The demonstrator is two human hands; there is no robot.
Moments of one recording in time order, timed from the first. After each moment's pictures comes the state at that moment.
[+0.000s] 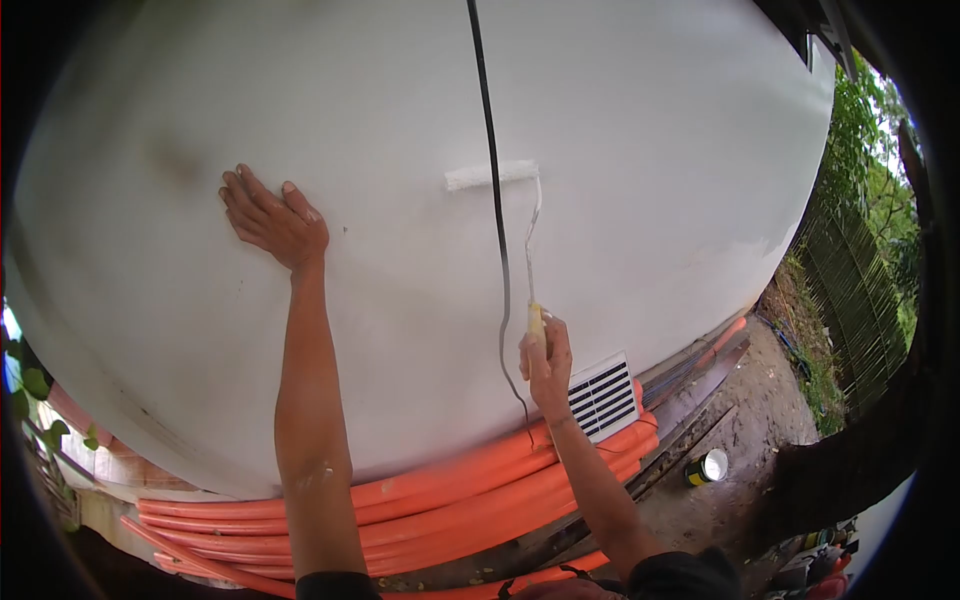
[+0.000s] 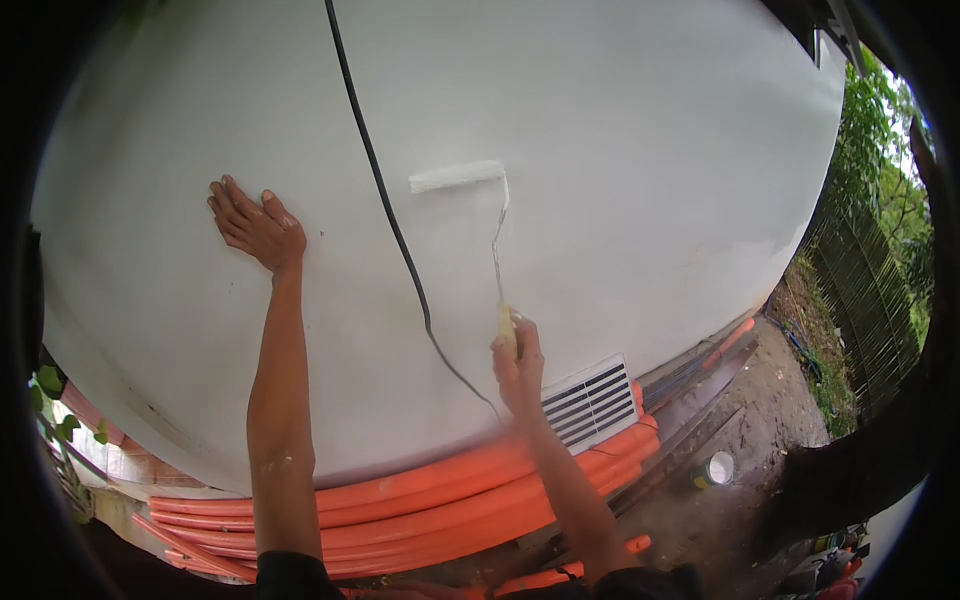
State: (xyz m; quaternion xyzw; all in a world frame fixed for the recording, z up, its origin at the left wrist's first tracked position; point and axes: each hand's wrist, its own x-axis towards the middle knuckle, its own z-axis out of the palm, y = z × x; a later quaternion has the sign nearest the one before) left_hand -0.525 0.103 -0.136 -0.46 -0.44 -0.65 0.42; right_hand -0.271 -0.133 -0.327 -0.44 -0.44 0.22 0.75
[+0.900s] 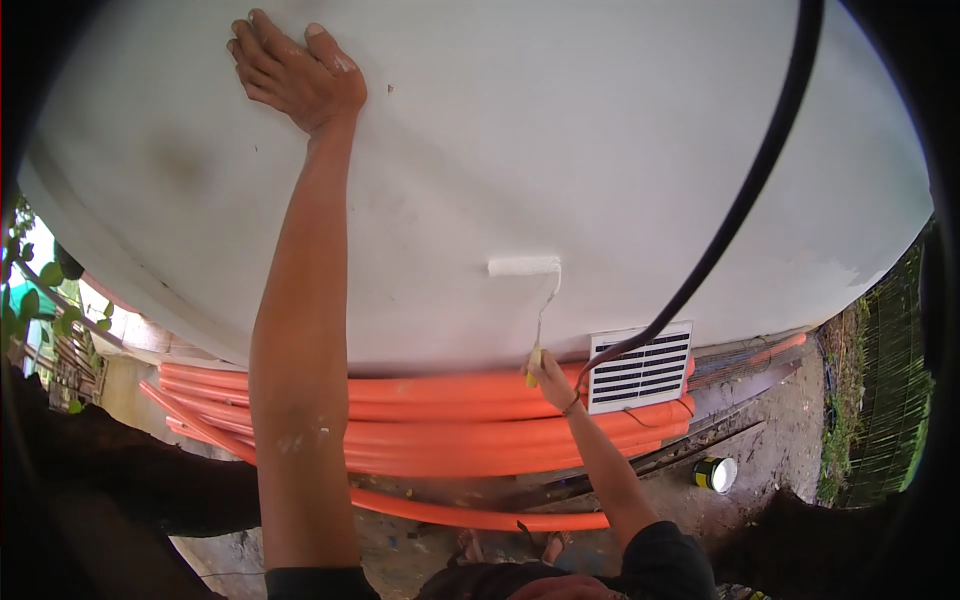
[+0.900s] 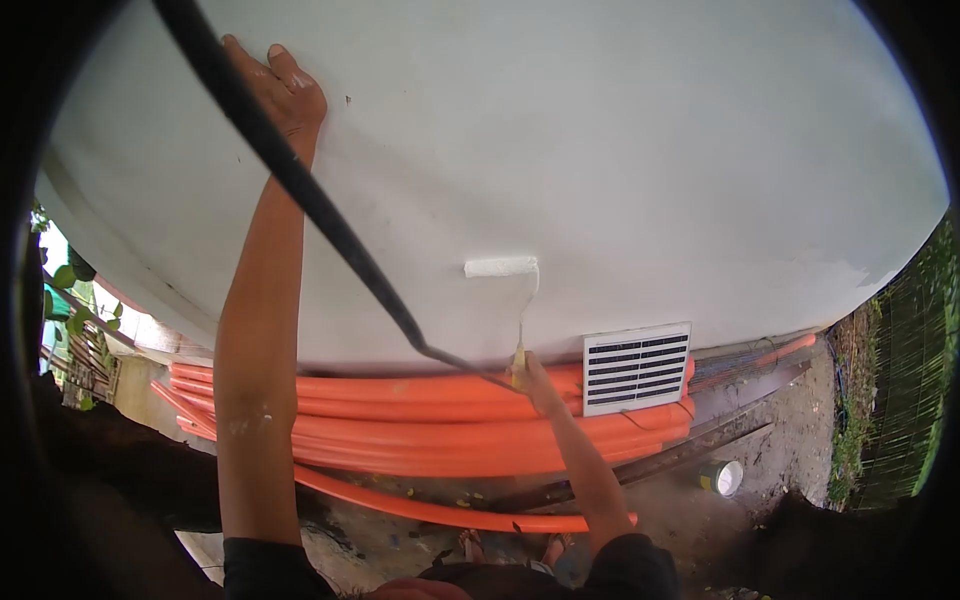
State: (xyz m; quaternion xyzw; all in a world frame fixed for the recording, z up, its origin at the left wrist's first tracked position) left_hand -0.535 0.123 -0.141 -0.49 -0.43 -0.63 0.43; right_hand -0.245 -0.102 -0.633 -0.42 -0.51 0.57 0.48
